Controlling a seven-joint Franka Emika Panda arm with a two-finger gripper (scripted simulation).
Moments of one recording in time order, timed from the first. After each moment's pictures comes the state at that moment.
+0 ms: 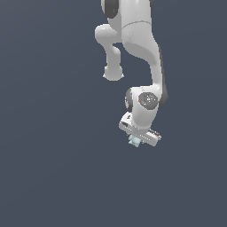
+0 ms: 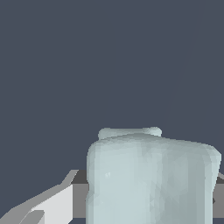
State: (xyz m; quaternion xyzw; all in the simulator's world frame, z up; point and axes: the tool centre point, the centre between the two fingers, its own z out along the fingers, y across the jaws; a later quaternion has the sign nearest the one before) arm 0.021 0.119 0.042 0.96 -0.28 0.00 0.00
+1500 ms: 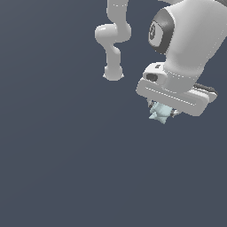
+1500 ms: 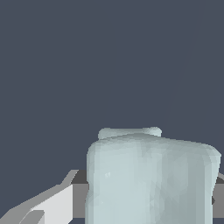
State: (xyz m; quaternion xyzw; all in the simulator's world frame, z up) arm 0.036 0.170 0.294 0.96 -0.28 0.00 0.00
